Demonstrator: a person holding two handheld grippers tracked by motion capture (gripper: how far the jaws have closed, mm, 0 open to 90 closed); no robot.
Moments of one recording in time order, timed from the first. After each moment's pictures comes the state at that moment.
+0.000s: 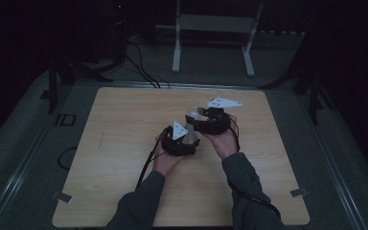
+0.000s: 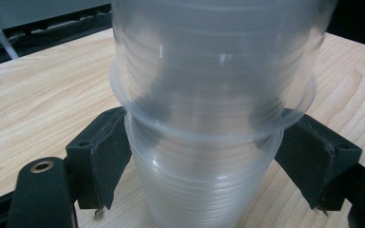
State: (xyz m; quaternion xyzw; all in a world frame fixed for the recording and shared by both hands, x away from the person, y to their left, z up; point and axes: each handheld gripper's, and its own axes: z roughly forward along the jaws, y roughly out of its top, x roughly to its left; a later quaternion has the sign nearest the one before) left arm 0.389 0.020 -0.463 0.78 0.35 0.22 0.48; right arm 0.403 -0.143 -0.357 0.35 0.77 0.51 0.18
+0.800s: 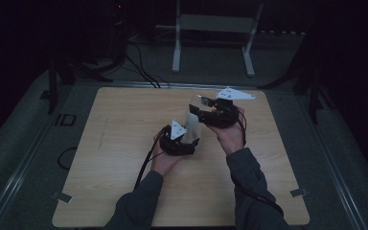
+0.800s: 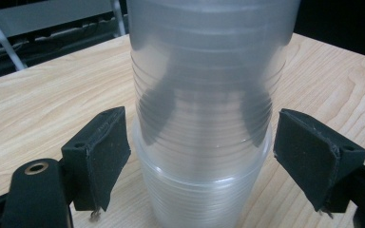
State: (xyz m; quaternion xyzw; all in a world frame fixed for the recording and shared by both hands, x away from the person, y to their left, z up) left arm 0.384 0.026 -0.452 0.77 0.34 0.23 0.48; right arm 0.391 -0.153 -0.314 0.34 0.74 0.55 0.19
